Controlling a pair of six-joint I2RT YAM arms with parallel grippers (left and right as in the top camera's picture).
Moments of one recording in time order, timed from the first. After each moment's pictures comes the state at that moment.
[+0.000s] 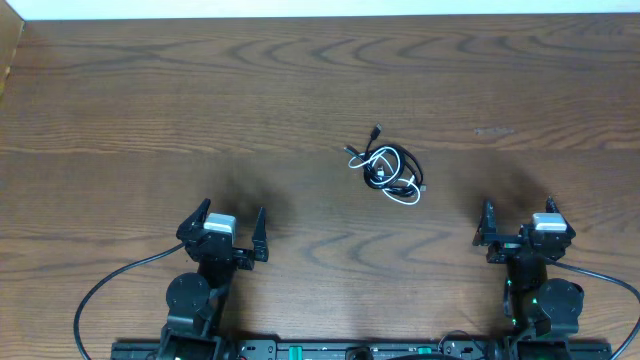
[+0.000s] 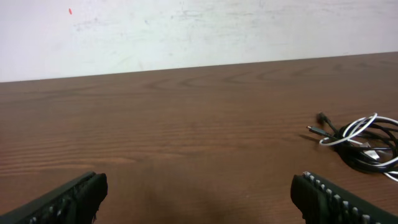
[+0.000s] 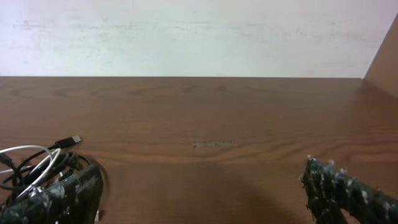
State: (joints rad) left arm -0.17 0.06 0.02 -0.11 0.02 0.01; right arm 0.00 0.01 0.01 -0.07 0.03 -0.01
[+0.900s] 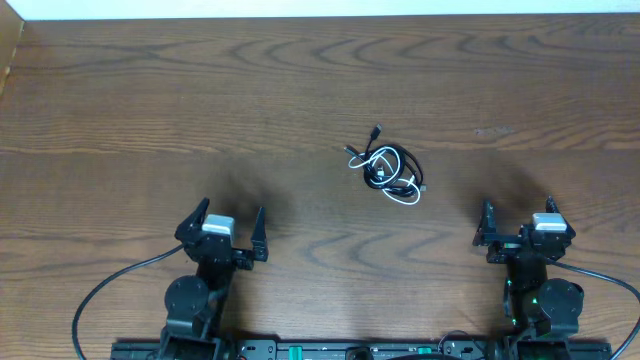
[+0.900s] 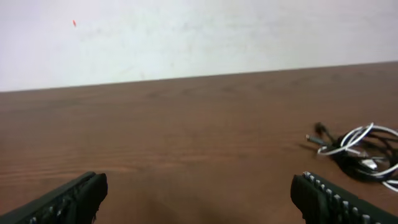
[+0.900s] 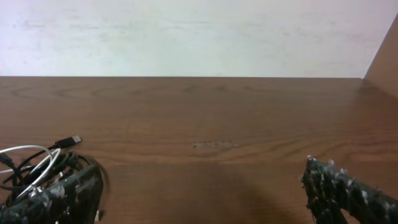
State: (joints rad) left arm -0.17 0.02 0.02 -0.11 0.02 0.01; right arm 0.00 0.01 0.01 -0.07 0.03 -0.01
